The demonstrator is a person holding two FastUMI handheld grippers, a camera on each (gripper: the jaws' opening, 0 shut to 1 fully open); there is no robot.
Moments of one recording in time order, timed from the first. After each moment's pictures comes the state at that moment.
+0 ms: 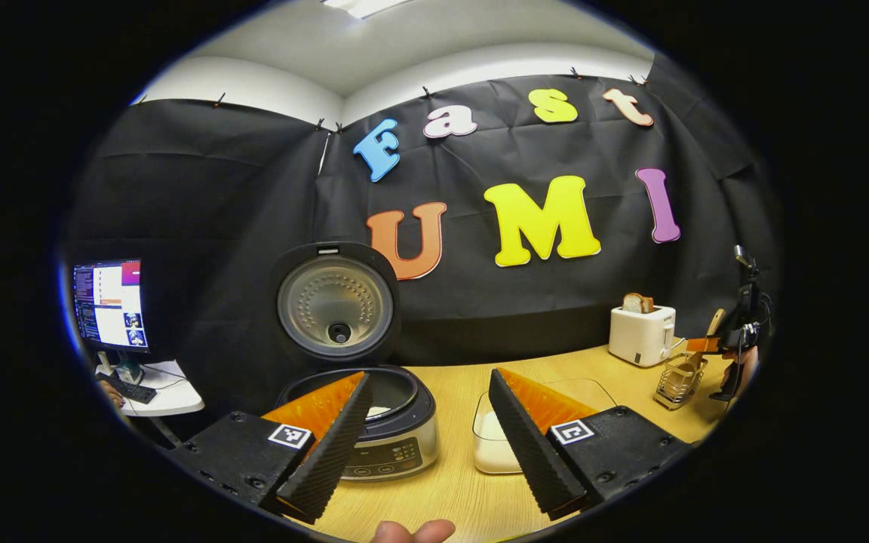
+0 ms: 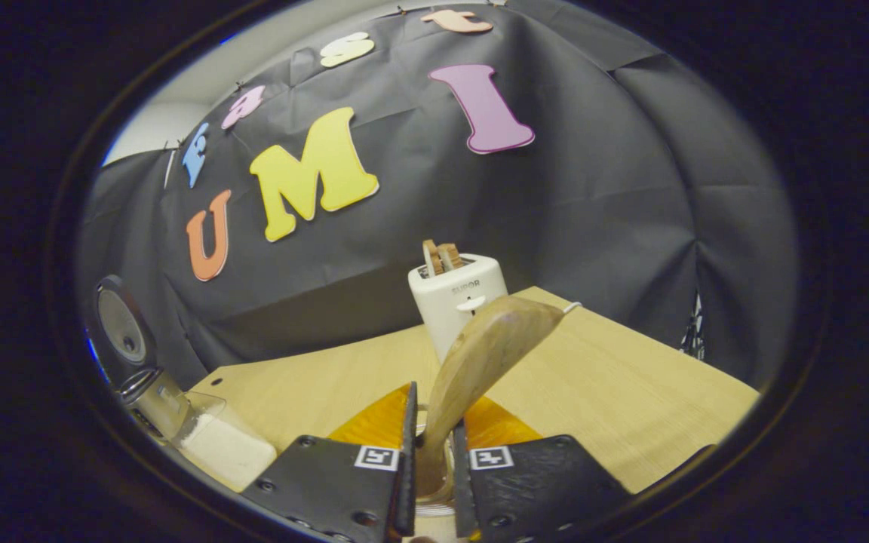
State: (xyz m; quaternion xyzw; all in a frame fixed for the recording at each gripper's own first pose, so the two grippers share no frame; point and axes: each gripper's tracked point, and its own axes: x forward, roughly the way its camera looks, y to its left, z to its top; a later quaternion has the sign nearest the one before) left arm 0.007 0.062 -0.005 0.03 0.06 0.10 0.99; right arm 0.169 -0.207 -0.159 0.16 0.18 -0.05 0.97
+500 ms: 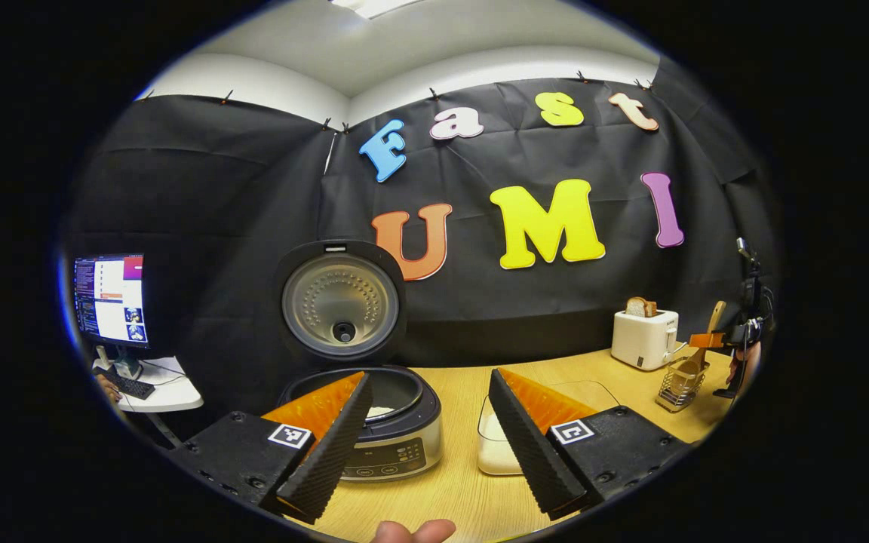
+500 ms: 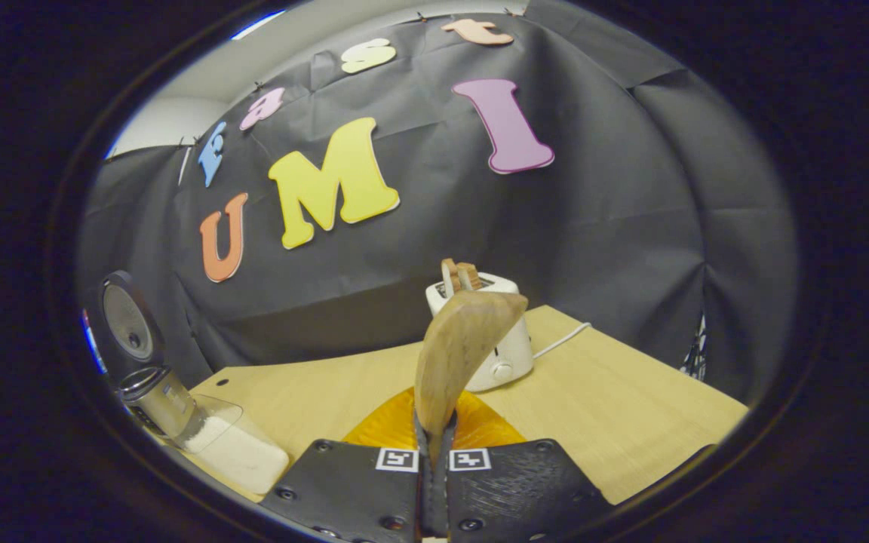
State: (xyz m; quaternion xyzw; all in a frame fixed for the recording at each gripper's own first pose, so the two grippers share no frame) left arm 0.008 0.069 -0.007 0.01 0.05 0.11 0.99; right arm 0.170 -0.195 -0.126 0.11 0.15 -0.04 0.98
